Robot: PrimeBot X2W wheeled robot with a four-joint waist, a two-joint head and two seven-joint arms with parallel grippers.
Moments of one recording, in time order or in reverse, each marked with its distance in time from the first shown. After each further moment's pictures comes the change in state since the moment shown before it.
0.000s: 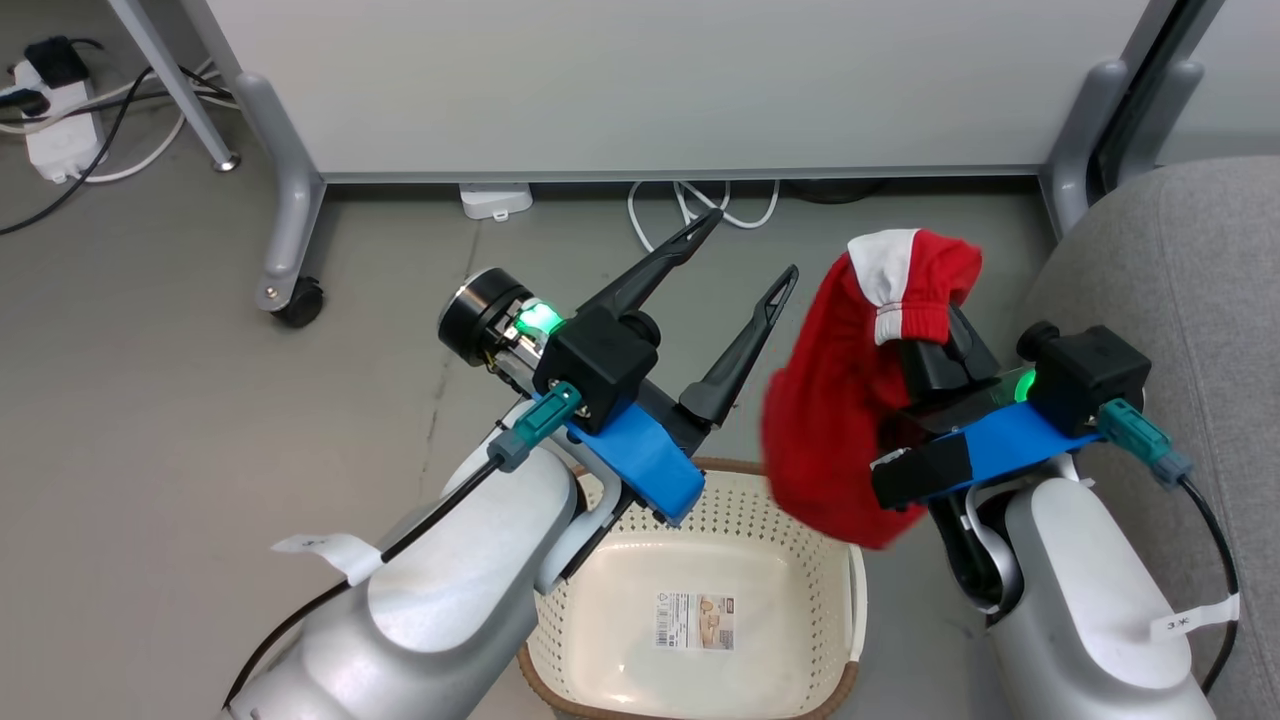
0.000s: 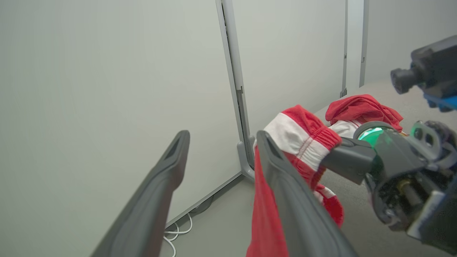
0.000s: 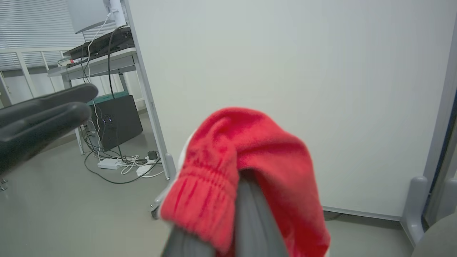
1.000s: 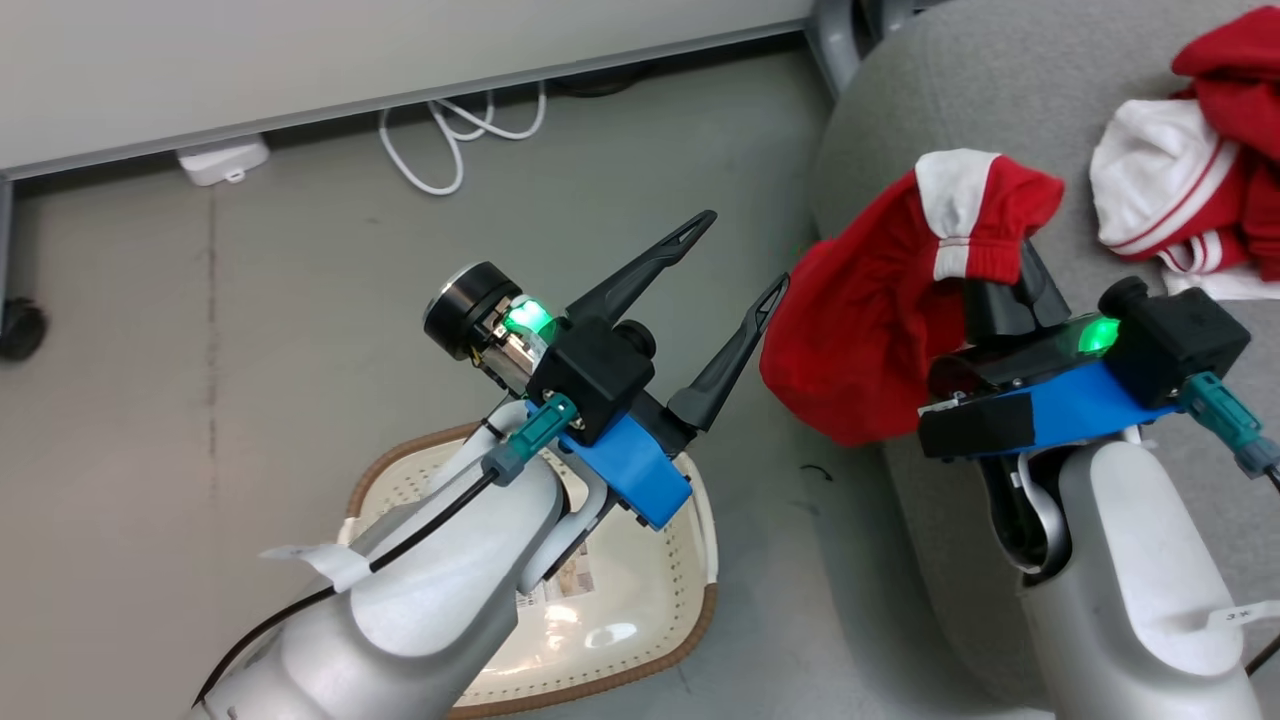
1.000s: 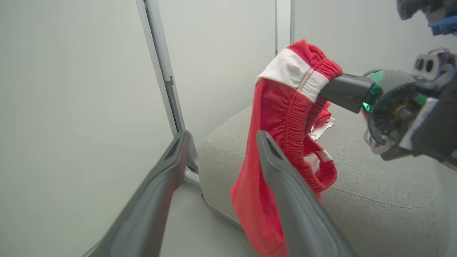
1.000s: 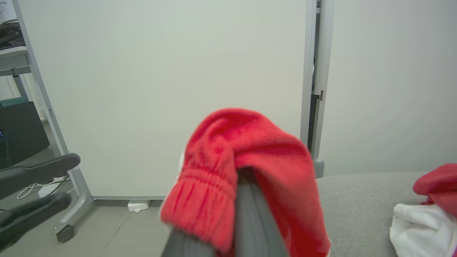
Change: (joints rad) left arm -0.013 0.049 -0.036 -0.032 0.024 0.010 -0.006; right arm -0.023 -0.001 -0.082 -0.116 -0.042 0.000 0.000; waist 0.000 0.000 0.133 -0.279
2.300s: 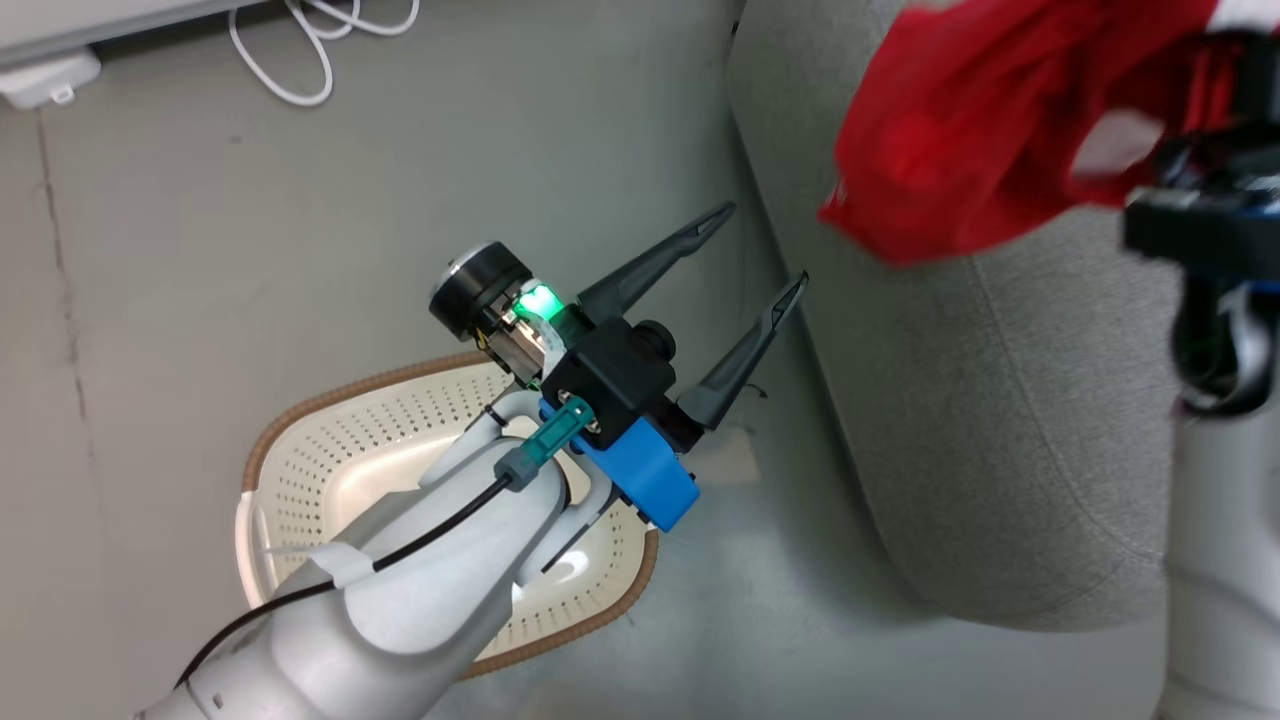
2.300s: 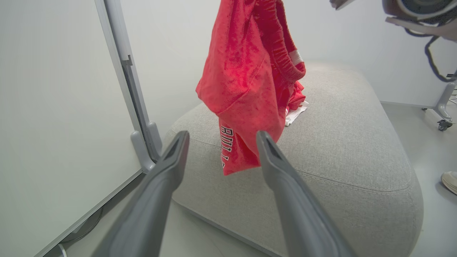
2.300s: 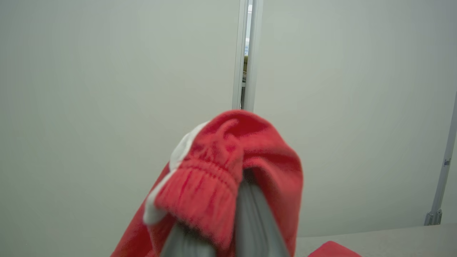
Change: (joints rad) left arm -0.040 0.031 -0.052 -0.044 0.021 0.013 0.016; right arm -0.204 -0.006 -0.232 -0.167 -0.101 0.000 0.000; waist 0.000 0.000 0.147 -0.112
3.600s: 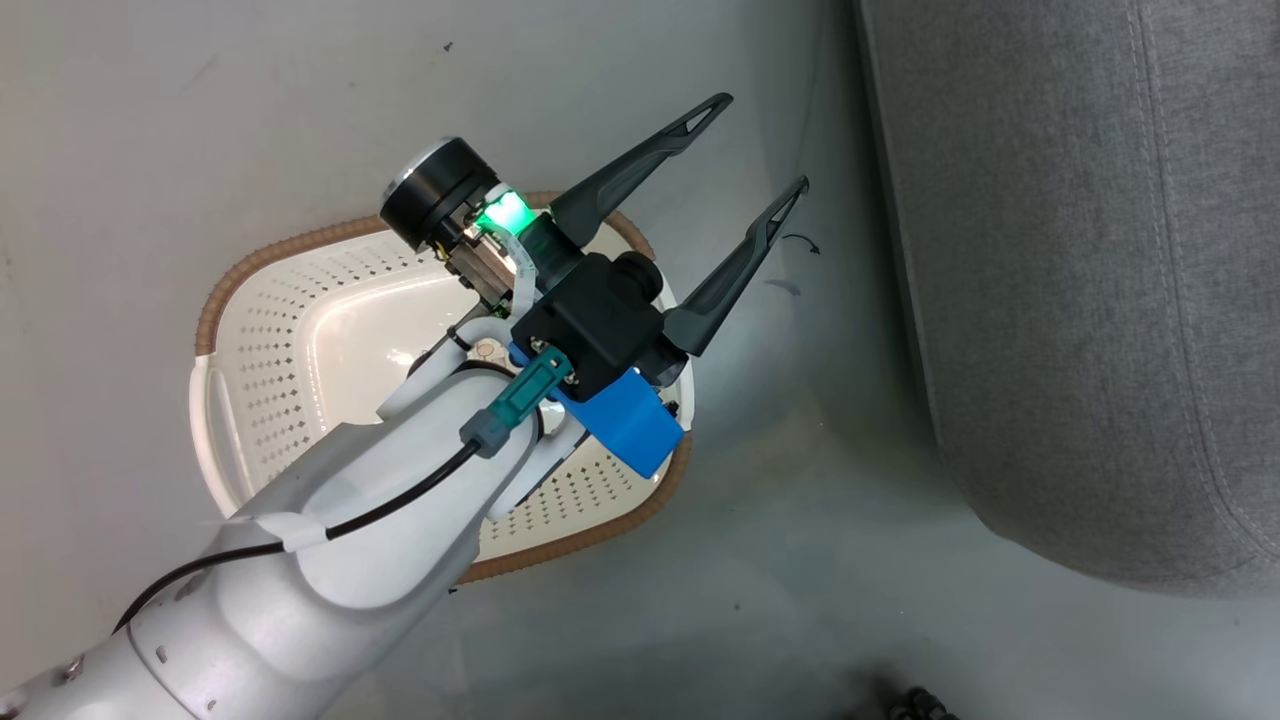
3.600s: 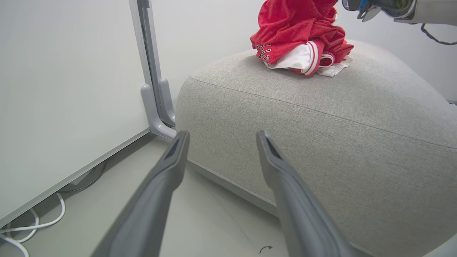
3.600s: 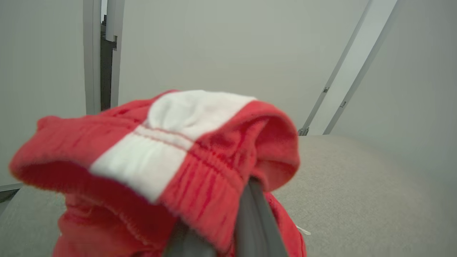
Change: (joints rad) left arm -0.115 0.063 0.001 -0.076 0.042 0.022 0.005; right arm -0.316 -0.339 -0.391 0.531 -0.109 0.000 0.000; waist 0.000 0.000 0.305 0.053
